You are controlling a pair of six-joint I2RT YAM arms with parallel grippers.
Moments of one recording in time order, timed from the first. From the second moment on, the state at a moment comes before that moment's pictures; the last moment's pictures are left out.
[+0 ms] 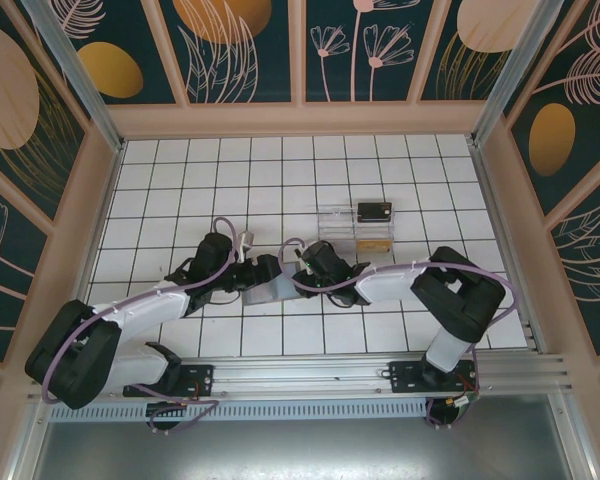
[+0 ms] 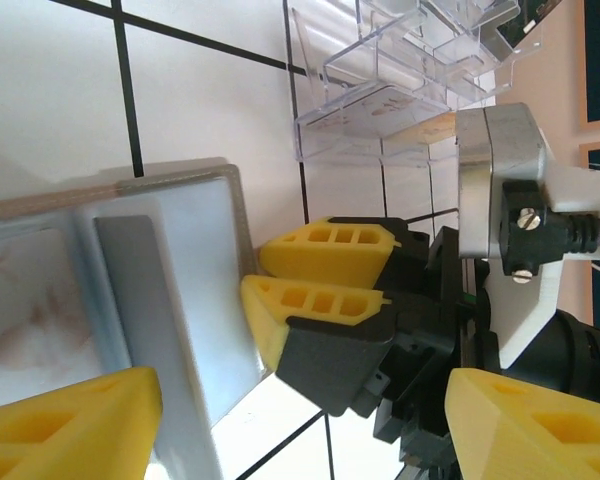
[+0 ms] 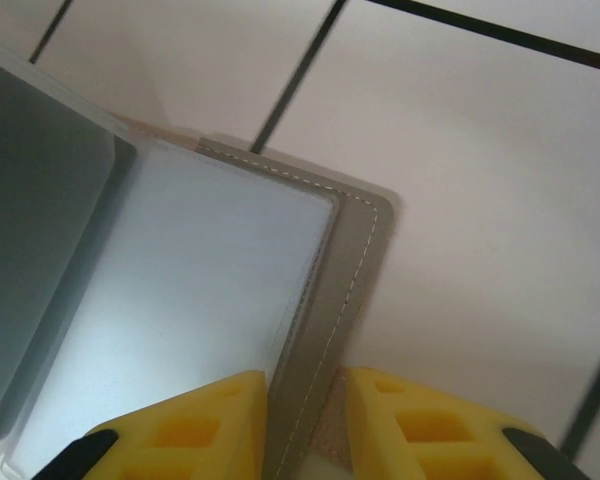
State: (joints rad) left arm -0.56 1.26 0.45 0.18 0.49 -0.91; right arm 0.92 1.67 0.70 0.11 0.03 0.42
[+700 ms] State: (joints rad) left arm -0.60 1.31 0.48 0.17 0.40 -0.91; right arm 0.90 1.64 0.68 0.09 0.05 0.43
